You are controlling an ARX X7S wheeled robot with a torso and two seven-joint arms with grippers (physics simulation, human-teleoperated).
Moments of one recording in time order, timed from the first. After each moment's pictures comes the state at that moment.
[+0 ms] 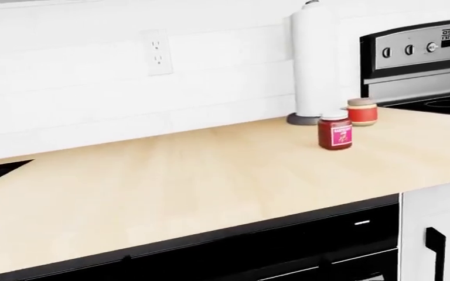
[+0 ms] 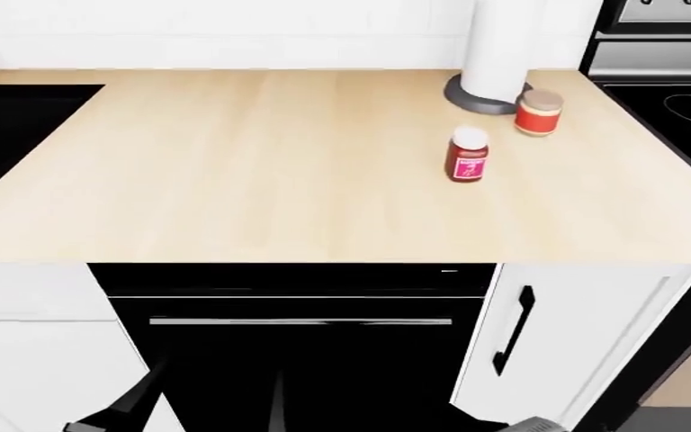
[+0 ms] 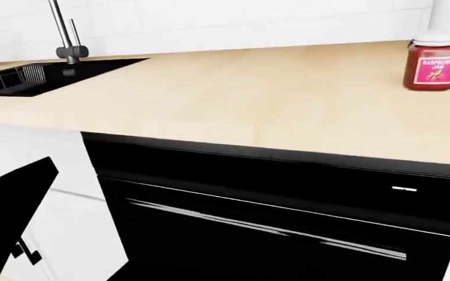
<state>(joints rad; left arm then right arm) -0.23 -0.93 1.20 0.89 -0.36 -0.12 -1.16 -0.14 0.54 -0.65 -0.91 0.52 0.47 0.61</state>
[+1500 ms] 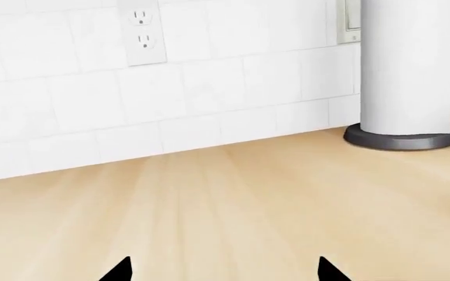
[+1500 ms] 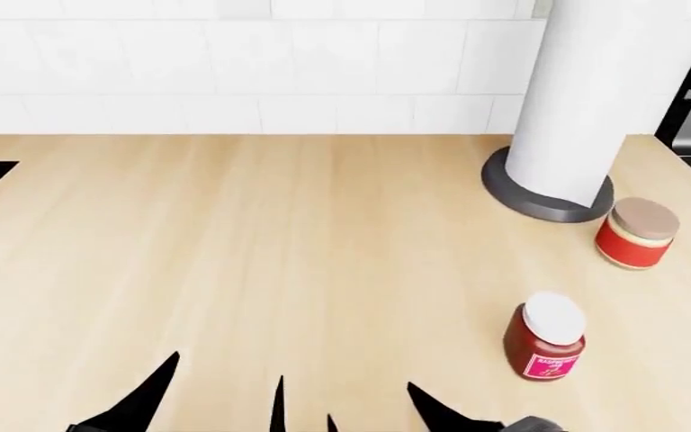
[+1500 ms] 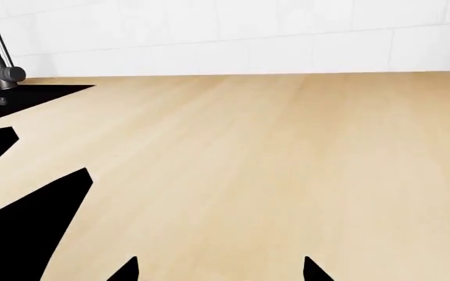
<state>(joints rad) -0.22 -0.93 1.19 0.88 -0.36 -0.09 -1.14 -0.11 0.57 -0.69 -0.93 0.55 0.45 0.61</state>
